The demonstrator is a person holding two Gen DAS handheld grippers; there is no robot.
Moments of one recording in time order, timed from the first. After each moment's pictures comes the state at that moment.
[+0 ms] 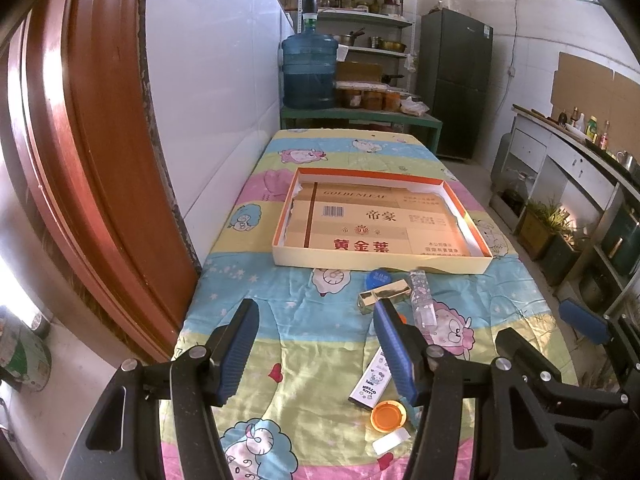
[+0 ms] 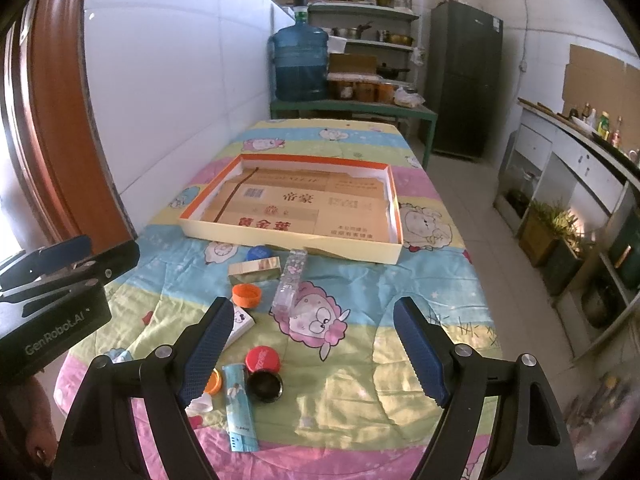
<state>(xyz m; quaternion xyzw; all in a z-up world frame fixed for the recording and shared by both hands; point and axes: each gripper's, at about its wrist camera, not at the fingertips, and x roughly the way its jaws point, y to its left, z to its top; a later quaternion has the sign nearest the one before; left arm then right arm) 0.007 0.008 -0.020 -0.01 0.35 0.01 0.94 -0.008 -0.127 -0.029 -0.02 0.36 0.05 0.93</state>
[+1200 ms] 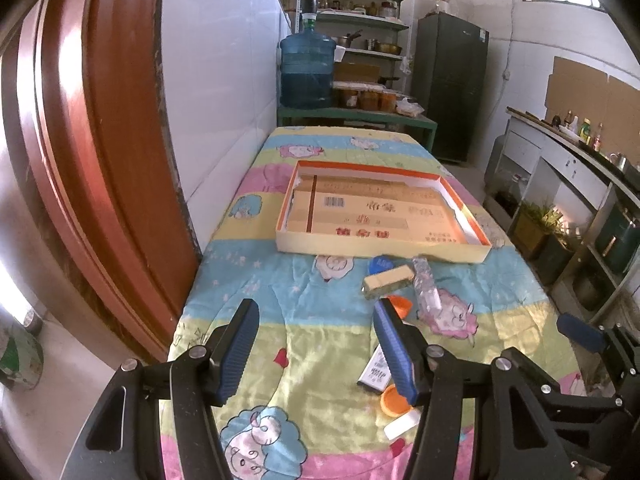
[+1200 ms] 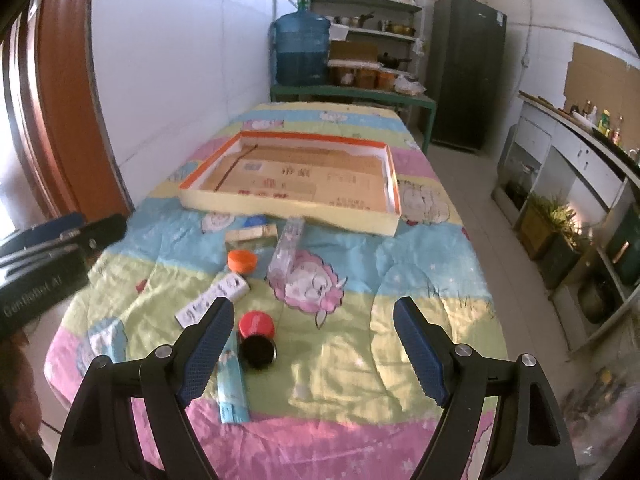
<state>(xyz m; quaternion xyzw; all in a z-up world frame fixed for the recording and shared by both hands) -0.007 0.024 -0.042 -0.02 0.35 -0.01 0.94 -0.026 -0.129 -0.046 -0.03 0.39 0.05 0.92</state>
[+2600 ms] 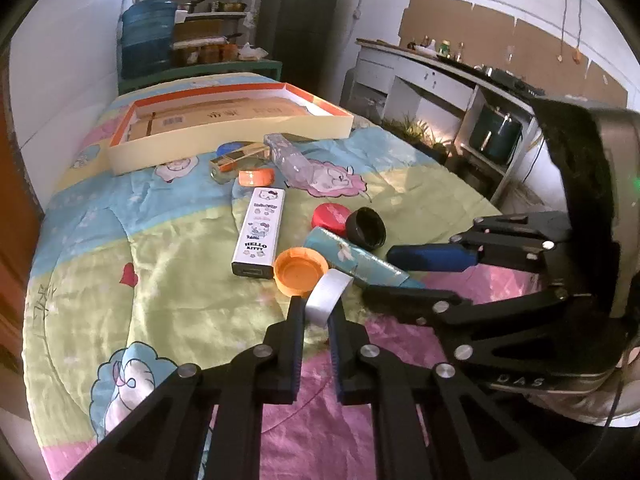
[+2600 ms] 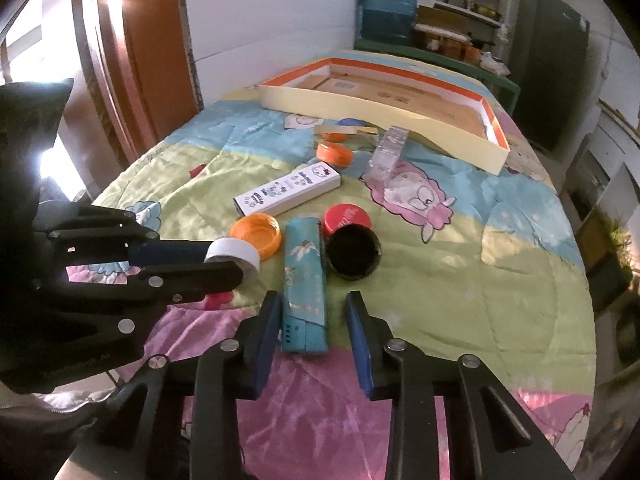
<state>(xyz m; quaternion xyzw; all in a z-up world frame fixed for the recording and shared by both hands) -0.027 0.002 -0.133 0.03 0.39 -0.29 0.87 -0.041 -0.088 -0.120 -0.08 0.44 0.19 0.87</state>
